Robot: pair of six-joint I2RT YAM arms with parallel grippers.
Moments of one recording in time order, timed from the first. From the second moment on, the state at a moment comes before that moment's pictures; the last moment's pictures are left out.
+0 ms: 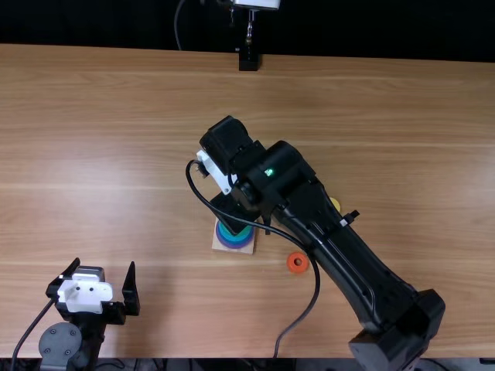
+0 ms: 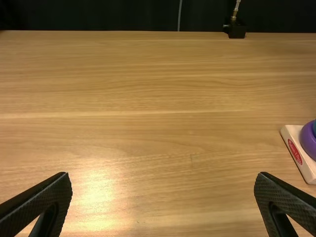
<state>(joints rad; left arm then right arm) -0.07 0.01 0.11 -0.39 0.00 -0.05 0.70 1.98 2.04 -1.38 -0.01 -0.07</state>
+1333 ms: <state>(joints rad) -0.07 0.01 0.11 -0.39 0.00 -0.05 0.69 1.93 1.73 -0.64 0.04 -0.07</state>
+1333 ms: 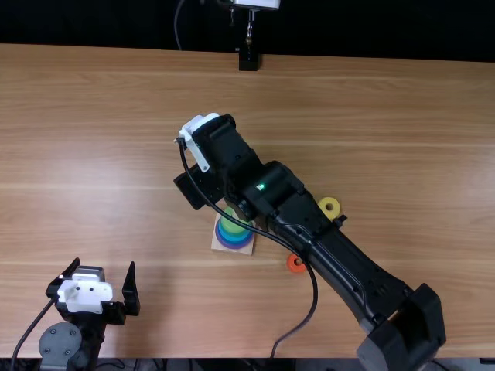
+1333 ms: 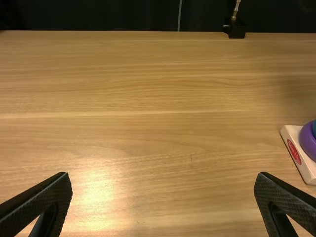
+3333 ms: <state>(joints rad) -0.07 0.01 0.11 -0.39 0.00 -0.05 0.16 1.84 1.24 -0.58 -0.12 -0.08</state>
